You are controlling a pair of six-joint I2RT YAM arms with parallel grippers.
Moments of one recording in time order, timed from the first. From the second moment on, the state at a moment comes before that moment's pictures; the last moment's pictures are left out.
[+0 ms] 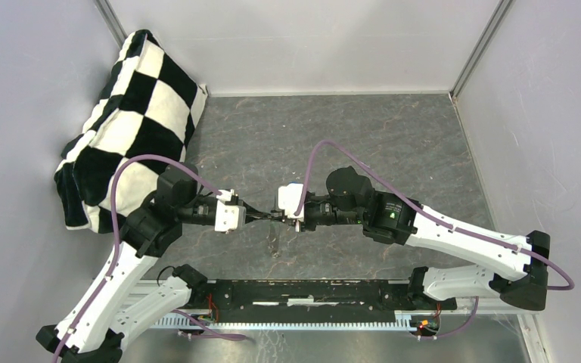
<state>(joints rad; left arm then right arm) -0.56 0.74 0.99 -0.69 0.94 0.78 1.16 1.19 1.15 -0.24 -0.28 -0.41</state>
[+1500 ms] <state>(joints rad) -0.56 0.69 0.96 -0.57 0.95 0.47 1.17 1.06 0.99 0.04 -0.31 -0.28</state>
